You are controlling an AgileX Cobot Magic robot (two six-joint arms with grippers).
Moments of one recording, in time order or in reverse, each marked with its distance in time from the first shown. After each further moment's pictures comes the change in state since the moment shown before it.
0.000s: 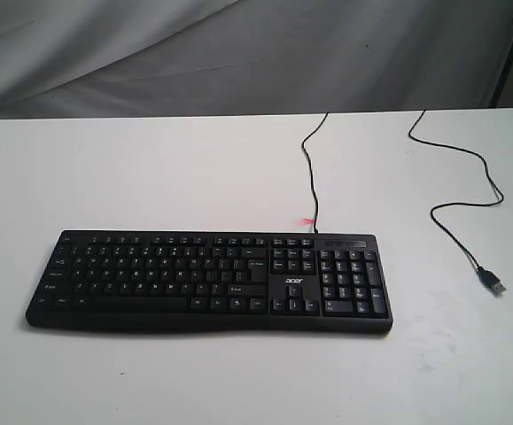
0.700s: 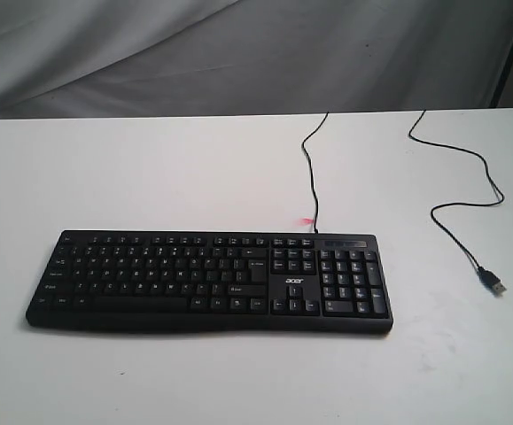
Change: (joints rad) left arm 0.000 0.000 0.000 0.000 0.000 0.000; right arm -0.002 0.000 -0.069 0.044 0.118 0.000
